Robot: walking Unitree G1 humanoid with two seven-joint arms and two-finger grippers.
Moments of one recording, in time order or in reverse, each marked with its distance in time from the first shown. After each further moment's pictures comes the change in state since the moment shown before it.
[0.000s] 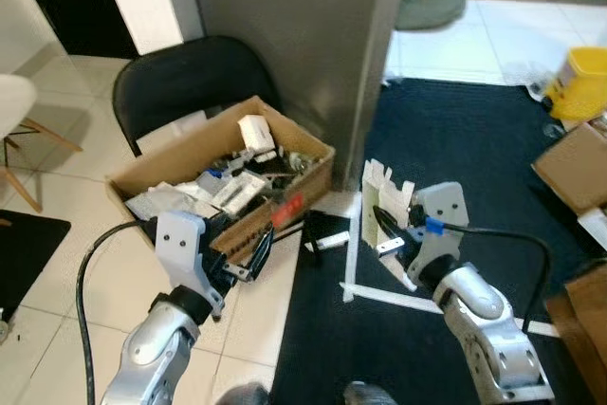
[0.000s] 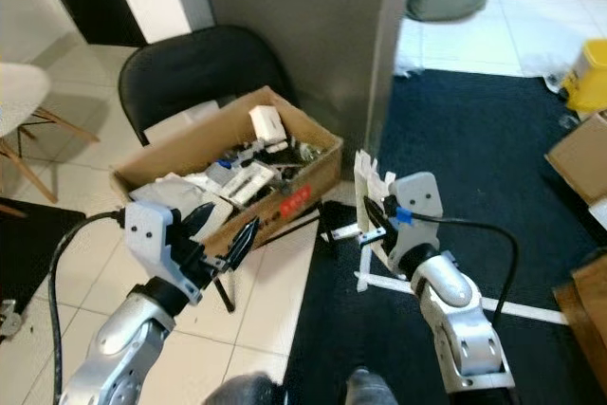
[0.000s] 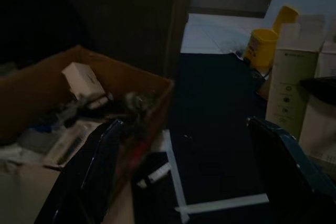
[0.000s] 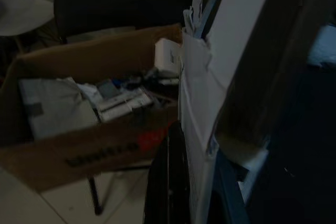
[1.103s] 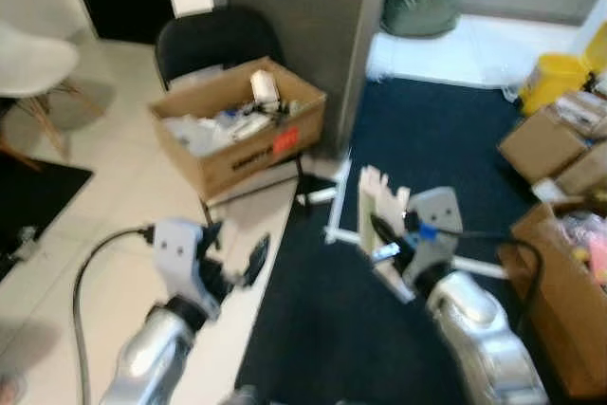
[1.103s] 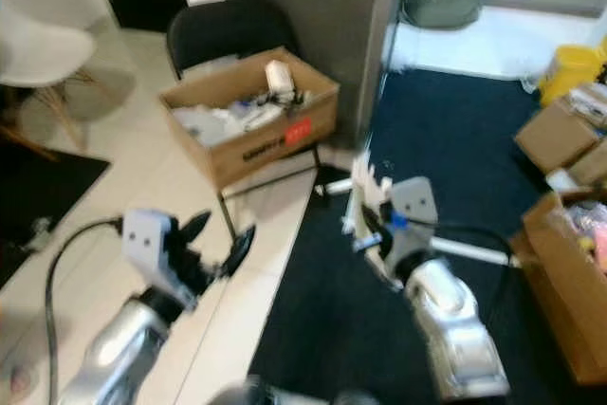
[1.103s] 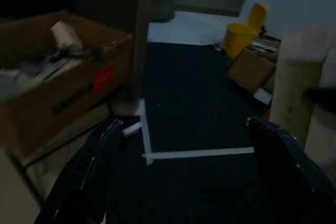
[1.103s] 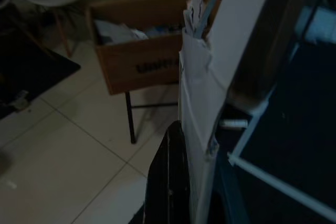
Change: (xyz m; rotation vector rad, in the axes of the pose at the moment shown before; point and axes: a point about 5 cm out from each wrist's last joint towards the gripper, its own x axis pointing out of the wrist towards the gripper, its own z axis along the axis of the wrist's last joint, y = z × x) left arm 0.001 0.005 0.001 0.008 -0.003 0.012; right arm 0.003 0.006 -0.005 0.023 0.019 0.007
